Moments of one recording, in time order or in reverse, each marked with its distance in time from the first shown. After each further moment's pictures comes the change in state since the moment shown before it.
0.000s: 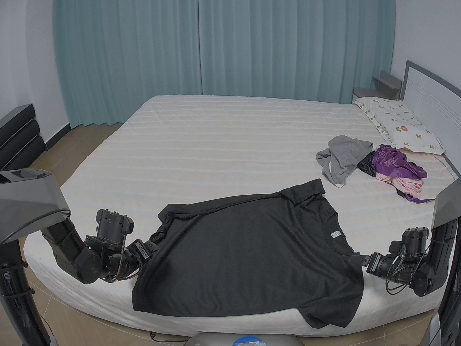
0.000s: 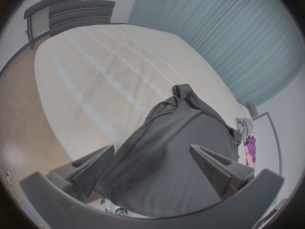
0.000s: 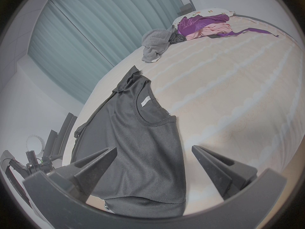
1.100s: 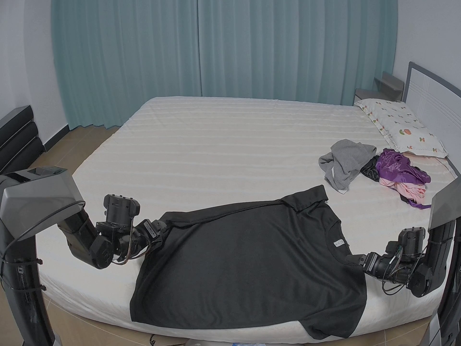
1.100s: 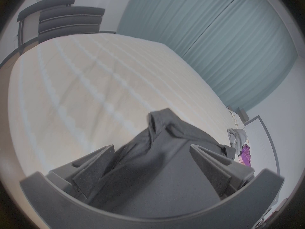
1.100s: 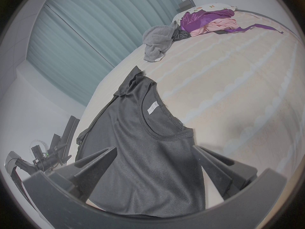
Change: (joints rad) left arm 0.030 0.116 -0.186 -0.087 -0.015 0.063; right arm 0.038 0.004 -0.009 -0.001 0.001 0.064
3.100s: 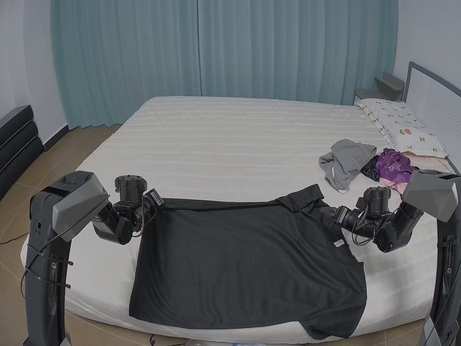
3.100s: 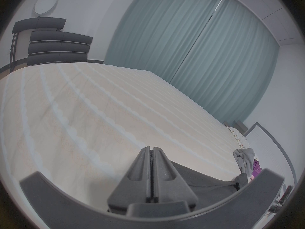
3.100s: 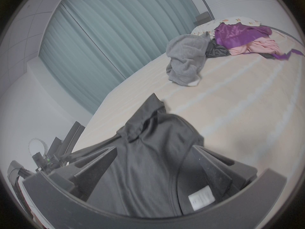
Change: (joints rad) left arm 0.083 0.335 -0.538 -0.101 0.067 0.182; right arm 0.099 0.144 -0.741 0.401 -0.079 0.016
